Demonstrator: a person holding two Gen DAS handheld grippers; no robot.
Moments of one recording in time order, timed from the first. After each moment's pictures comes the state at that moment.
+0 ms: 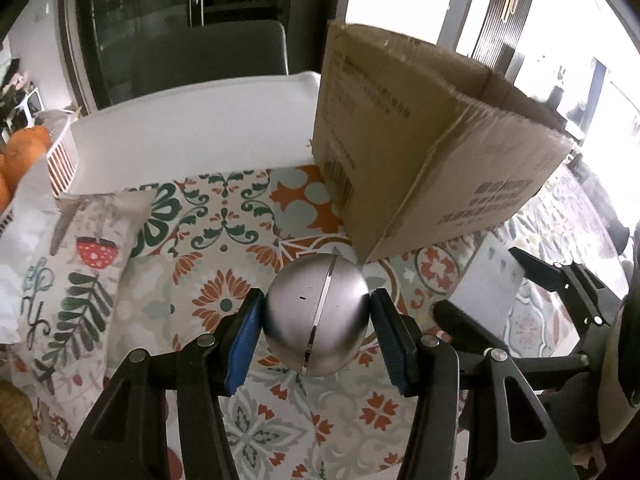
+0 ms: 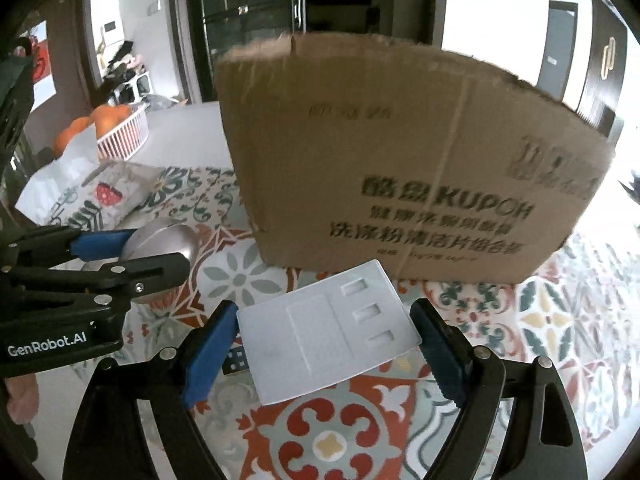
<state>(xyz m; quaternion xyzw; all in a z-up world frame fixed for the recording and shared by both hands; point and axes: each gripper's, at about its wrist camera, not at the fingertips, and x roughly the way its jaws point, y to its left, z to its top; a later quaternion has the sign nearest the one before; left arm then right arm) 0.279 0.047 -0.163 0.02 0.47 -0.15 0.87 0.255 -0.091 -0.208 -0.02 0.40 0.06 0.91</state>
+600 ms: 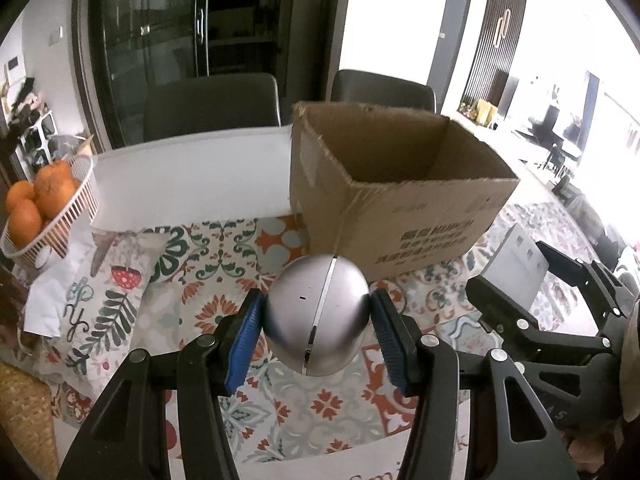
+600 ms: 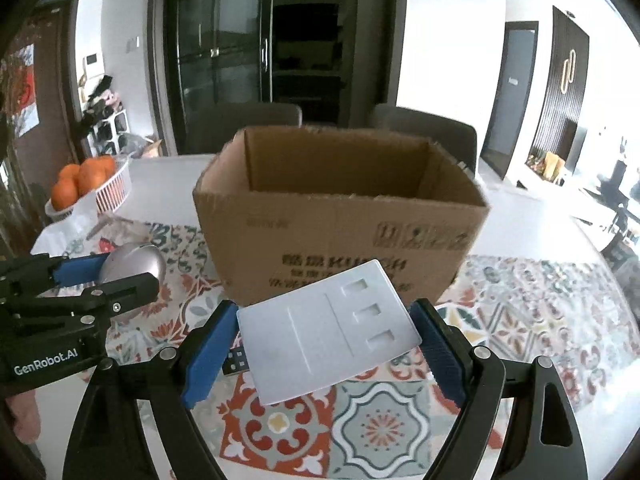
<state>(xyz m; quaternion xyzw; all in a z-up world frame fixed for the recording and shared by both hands) 0.242 0.019 -0.094 0.01 0.41 -0.14 0.90 0.209 -0.137 -0.127 -0.02 0.34 0.01 0.94</state>
